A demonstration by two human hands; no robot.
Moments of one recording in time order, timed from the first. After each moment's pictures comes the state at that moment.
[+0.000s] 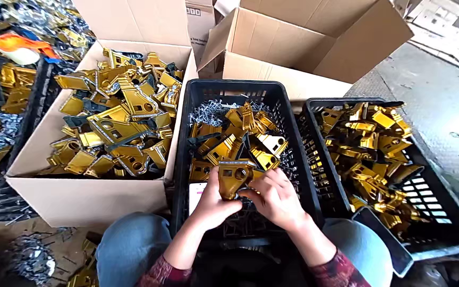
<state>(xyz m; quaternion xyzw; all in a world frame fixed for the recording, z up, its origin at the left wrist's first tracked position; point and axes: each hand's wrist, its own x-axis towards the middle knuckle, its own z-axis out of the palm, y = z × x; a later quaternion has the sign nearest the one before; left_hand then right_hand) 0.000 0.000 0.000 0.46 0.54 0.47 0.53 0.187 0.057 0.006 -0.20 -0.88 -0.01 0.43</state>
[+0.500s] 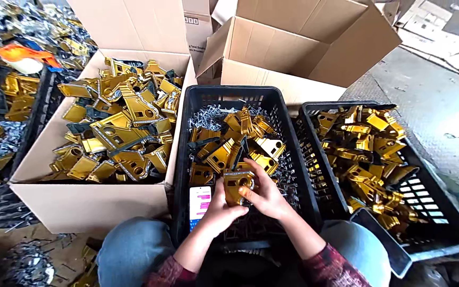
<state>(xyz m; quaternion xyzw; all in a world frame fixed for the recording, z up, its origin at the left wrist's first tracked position) 0.016 -0.007 -0.018 0.37 0.52 0.46 0.62 0.182 0.069 -0.018 -0.36 -0.72 0.51 0.30</state>
